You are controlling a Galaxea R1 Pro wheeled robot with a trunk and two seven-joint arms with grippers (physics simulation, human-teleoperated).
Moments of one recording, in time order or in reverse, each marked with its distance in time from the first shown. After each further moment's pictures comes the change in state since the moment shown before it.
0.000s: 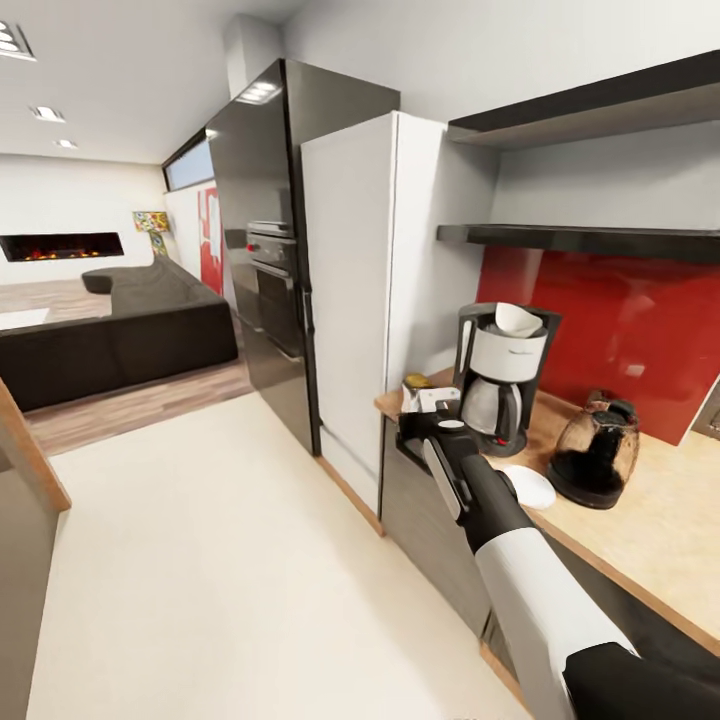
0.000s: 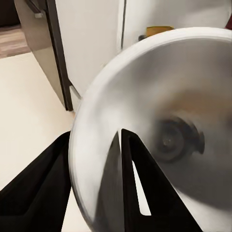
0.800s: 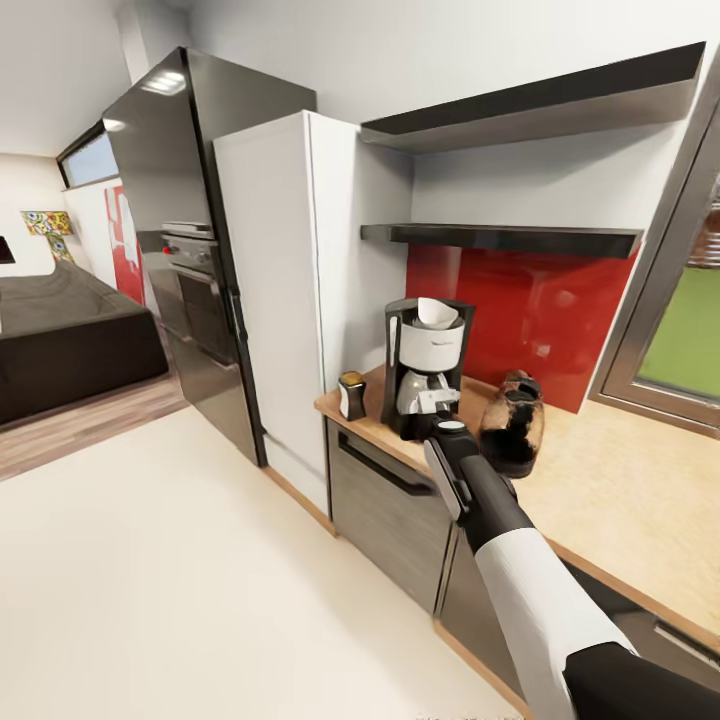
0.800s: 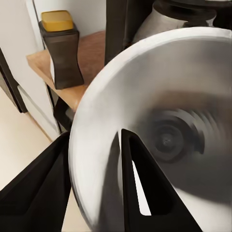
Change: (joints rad) left arm 0.000 0.000 0.000 0.000 0.000 0.000 0.000; right arm 0.000 -0.001 -0.001 0.008 0.000 0.000 0.001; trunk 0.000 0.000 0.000
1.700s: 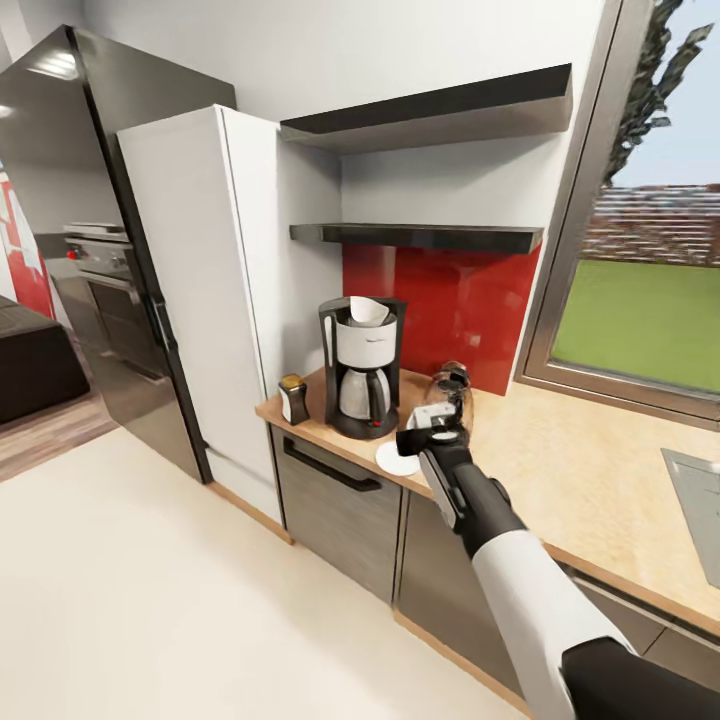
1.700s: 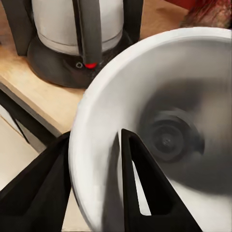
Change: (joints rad) left arm 0.000 -0.001 -0.003 0.000 0.000 0.000 0.000; right arm 0.000 0.001 0.016 0.096 0.002 0.002 0.000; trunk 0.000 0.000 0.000
